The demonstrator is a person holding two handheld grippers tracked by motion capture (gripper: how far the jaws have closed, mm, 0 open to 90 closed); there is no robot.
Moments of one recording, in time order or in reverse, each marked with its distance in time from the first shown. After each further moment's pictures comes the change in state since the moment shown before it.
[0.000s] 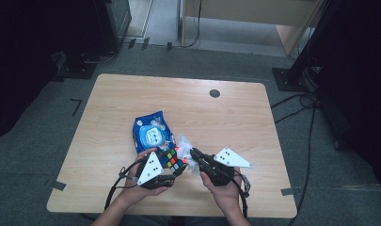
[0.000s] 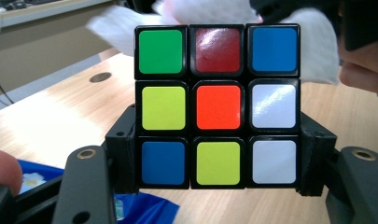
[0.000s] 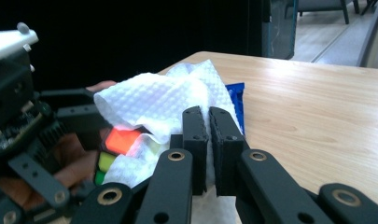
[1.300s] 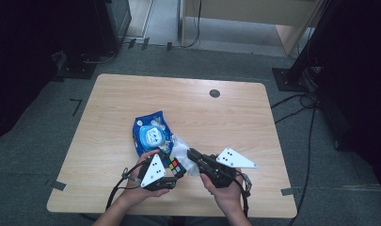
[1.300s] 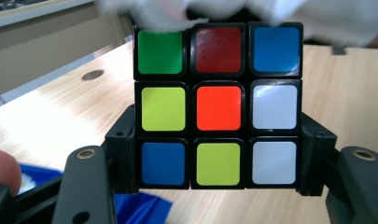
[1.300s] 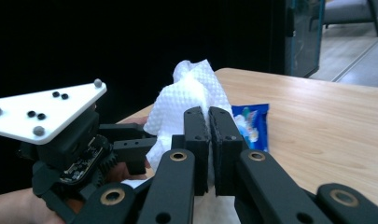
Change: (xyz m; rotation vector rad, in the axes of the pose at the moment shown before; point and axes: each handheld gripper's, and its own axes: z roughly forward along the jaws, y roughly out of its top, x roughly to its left) left arm -0.007 -0.005 0.007 0.014 -0.027 0.033; right arm 0.012 0.016 -0.009 -0.042 0.106 0.000
